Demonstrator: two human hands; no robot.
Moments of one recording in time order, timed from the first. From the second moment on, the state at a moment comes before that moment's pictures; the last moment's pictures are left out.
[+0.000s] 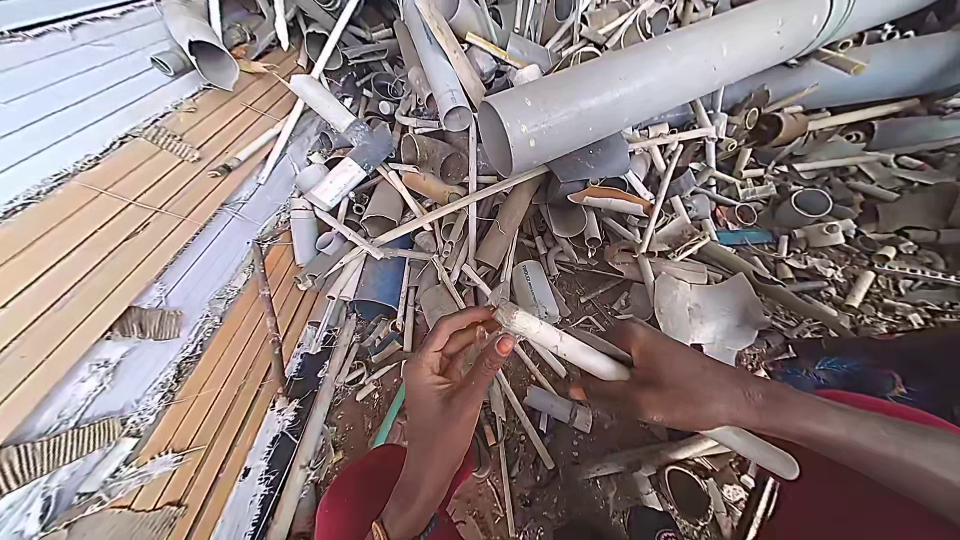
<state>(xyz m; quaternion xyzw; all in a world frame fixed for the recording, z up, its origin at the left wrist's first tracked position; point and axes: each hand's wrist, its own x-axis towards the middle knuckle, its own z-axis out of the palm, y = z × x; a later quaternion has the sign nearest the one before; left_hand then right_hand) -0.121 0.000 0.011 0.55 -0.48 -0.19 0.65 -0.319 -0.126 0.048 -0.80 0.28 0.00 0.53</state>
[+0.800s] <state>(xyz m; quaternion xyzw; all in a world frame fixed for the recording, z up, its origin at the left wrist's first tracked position) -0.080 0.014 0.017 0.74 -0.54 0.12 0.37 -0.318 -0.123 0.050 -0.72 0.29 -0.05 0.63</state>
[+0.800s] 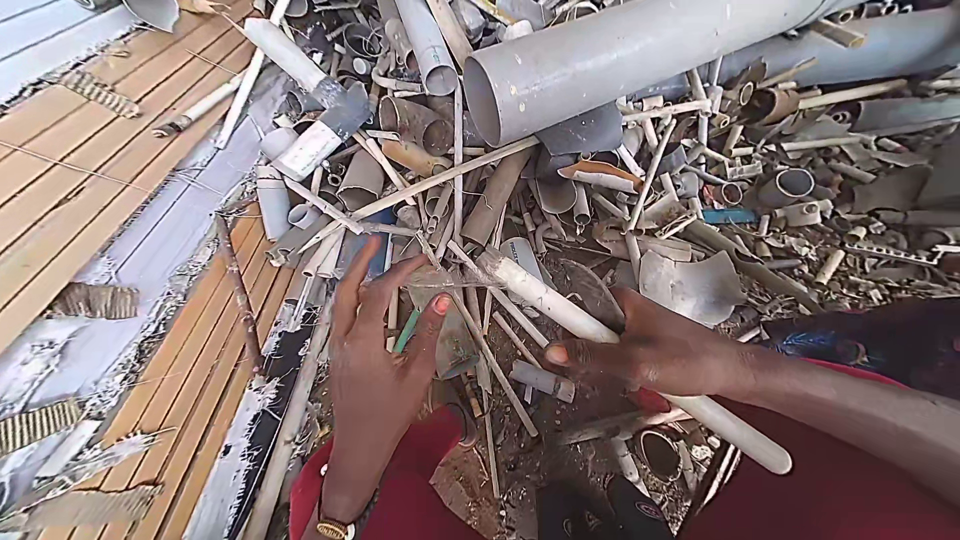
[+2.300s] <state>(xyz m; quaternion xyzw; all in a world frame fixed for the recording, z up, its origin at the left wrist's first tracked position) -0.097 0.012 0.027 0.54 -0.39 -0.19 0.72 -0.307 -0.115 0.038 -0.75 0.24 -0.22 0.57</state>
